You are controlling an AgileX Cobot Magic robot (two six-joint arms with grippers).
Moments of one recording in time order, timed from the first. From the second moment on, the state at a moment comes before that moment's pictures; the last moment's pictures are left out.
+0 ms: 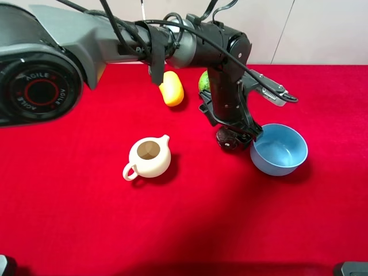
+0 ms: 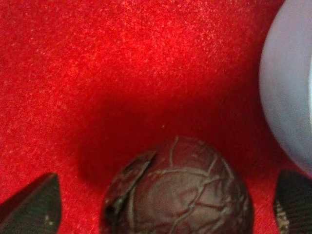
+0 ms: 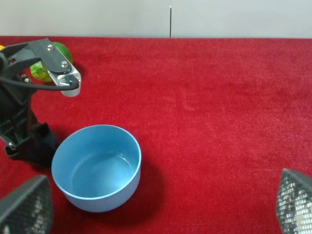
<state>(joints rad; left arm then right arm) -0.89 2.43 -1.96 -0.09 0.84 0.07 0.12 -0.01 -0.50 -0.02 1.02 0.07</state>
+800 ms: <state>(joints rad) -0.89 2.38 -2.16 -0.06 1.19 0.07 0.12 -0.01 -0.50 -0.02 1.02 0.07</state>
